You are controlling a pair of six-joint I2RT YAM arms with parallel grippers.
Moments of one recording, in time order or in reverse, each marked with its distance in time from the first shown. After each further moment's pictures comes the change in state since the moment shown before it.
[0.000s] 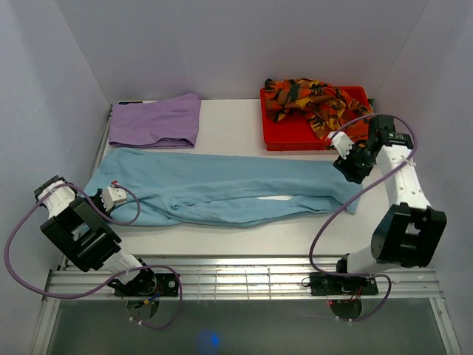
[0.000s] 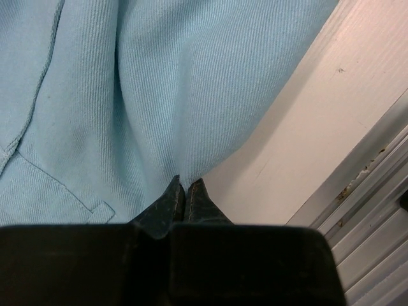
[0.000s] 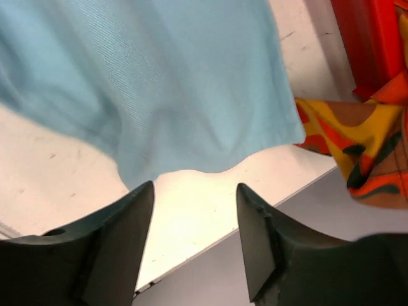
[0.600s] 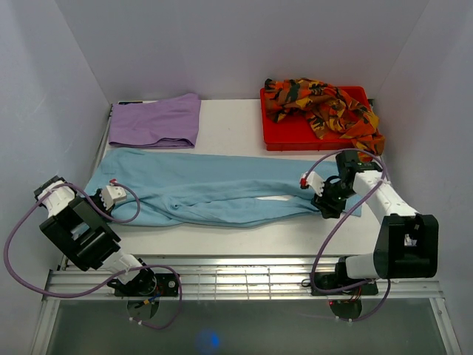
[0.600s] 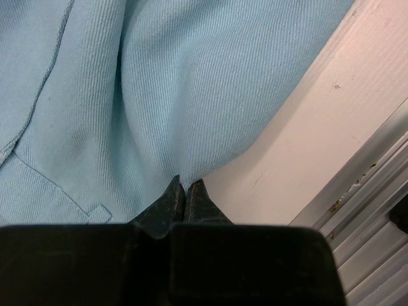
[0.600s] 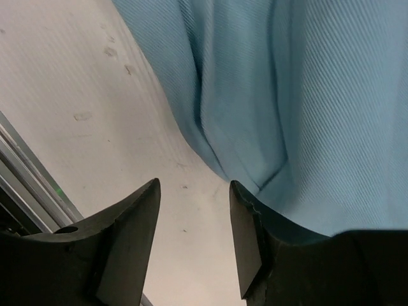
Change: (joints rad) left arm 0.000 0.008 0.000 0.000 0.042 -0.043; right arm 0.140 -0.190 -0.426 0.006 -0.087 -0.053
